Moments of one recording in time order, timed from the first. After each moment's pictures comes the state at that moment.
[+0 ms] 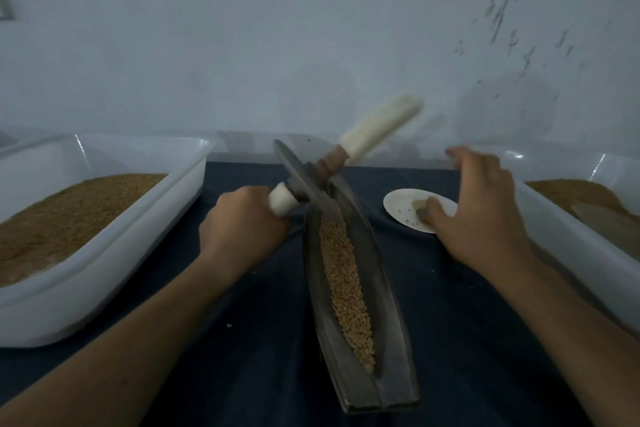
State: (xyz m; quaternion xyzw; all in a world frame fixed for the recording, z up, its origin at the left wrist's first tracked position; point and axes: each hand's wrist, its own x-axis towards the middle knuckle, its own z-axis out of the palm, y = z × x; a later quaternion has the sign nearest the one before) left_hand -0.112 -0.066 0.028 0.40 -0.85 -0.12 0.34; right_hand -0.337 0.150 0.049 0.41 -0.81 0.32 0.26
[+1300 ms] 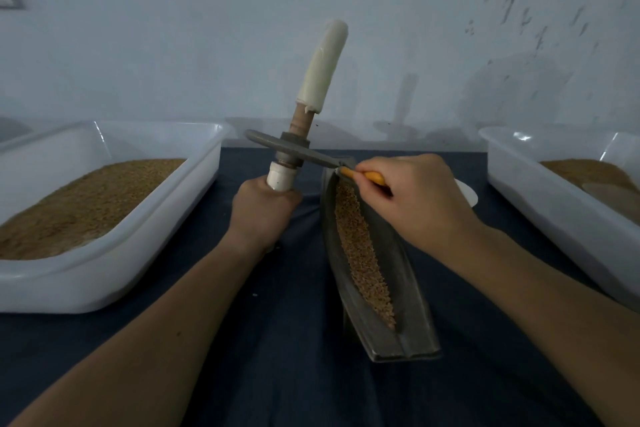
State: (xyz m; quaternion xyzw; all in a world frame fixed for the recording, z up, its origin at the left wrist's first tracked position) left_hand -0.113 -0.071 0.010 0.36 -0.70 -0.46 0.40; right_hand -0.246 0.116 0.072 0.63 -0.68 0.28 0.25
